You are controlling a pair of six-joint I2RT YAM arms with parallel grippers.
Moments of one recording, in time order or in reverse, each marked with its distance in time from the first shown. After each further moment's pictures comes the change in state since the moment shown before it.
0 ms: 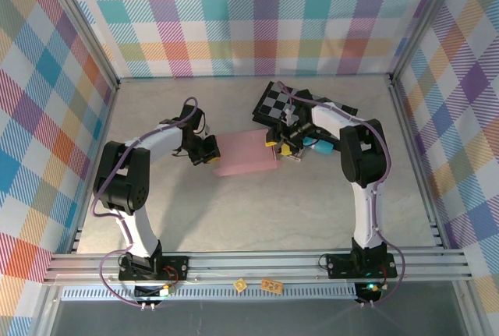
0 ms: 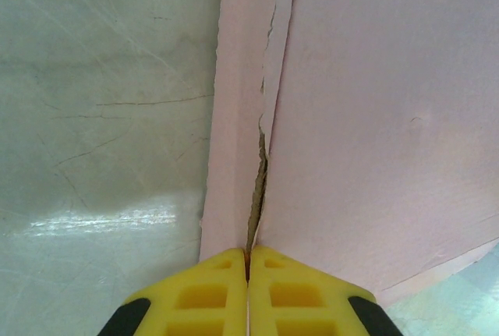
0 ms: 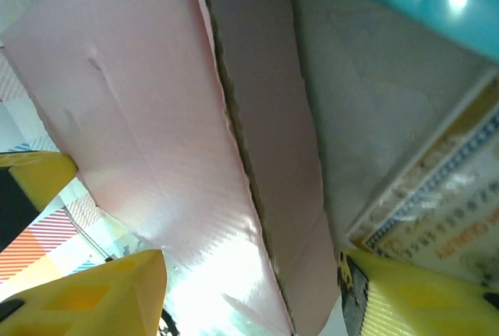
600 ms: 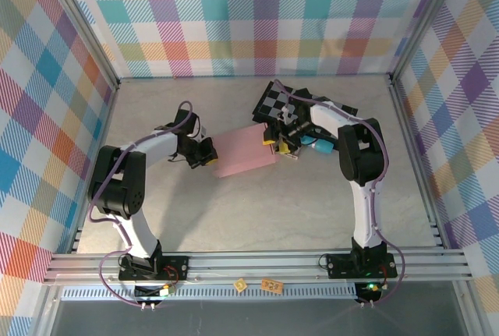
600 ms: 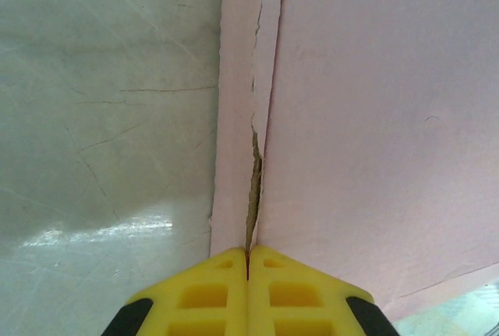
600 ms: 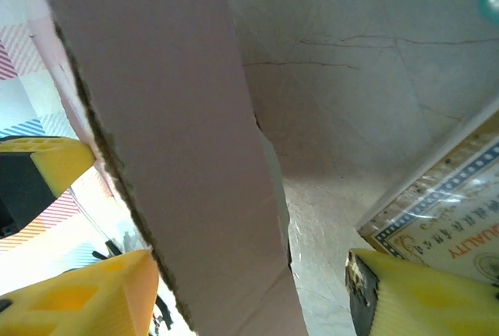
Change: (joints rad) left arm 0.042 -0.053 -0.106 0.101 0.044 -0.005; right arm 0.001 0.023 0.034 0.002 -0.055 -0.076
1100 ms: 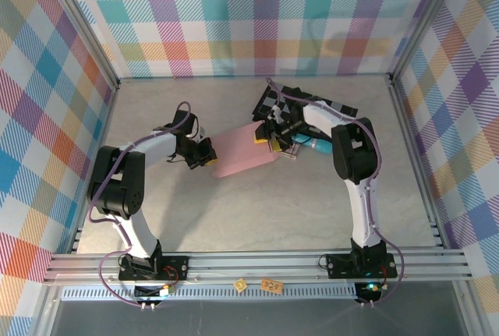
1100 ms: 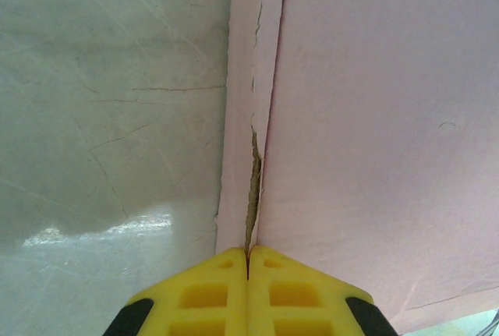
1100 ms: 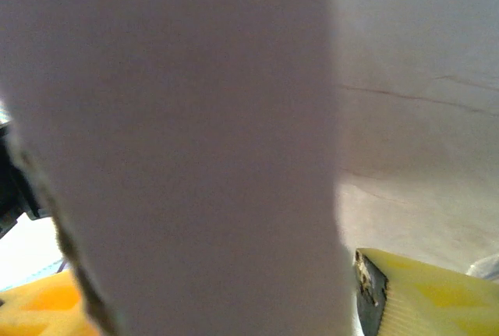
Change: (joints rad) left arm 0.012 -0.002 -0.009 0.004 0.010 0.001; right arm 0.047 0.060 0.073 0.025 -0.102 -0.025
